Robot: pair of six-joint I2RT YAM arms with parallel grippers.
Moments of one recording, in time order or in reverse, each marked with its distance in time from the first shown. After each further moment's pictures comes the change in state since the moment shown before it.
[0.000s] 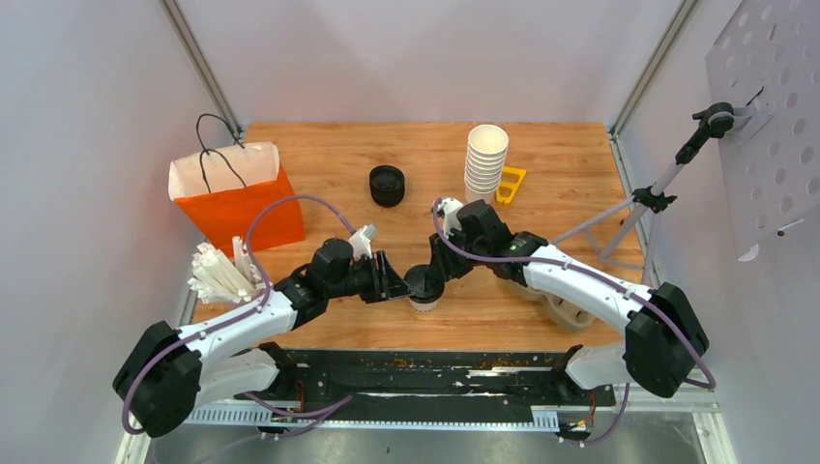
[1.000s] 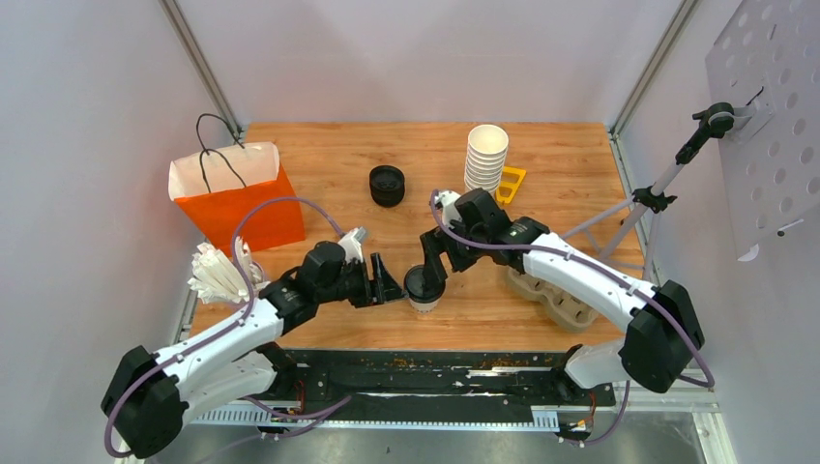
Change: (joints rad) left arm -0.002 -0.135 -0.008 -0.174 -0.045 0.016; right arm -0.013 0.038 0.139 -0.179 -0.008 -0.053
